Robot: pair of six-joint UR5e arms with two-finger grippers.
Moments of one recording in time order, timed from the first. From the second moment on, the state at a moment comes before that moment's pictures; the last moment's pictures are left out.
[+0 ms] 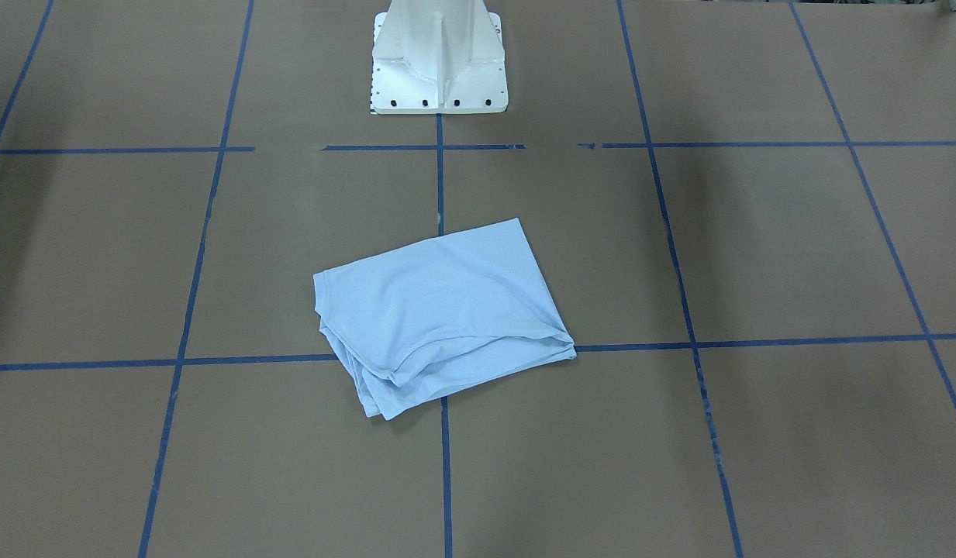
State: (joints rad) left arm -1.57 -1.58 -1.63 -1.55 -2.26 0.22; right arm 1.61 -1.65 1.69 -1.65 2.36 -0.06
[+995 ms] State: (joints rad) left arm -1.57 -1.58 -1.64 -1.55 -2.27 0.21; right arm 1.58 -1.66 1.63 -1.43 2.36 0.12
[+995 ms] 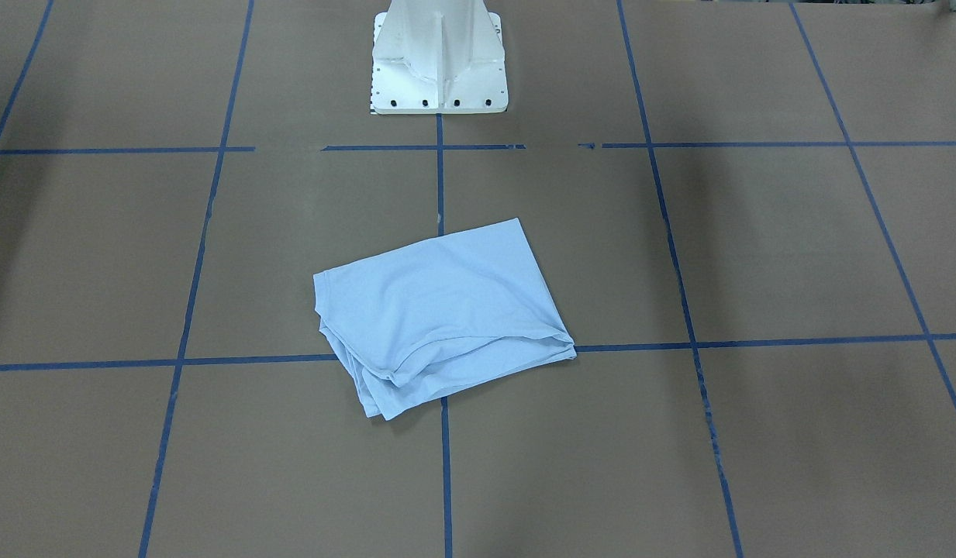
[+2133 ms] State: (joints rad) left arm -1.57 -1.58 -1.64 -1.55 -2.27 0.15; right arm 1.58 -1.65 1.63 -1.43 2.39 0.13
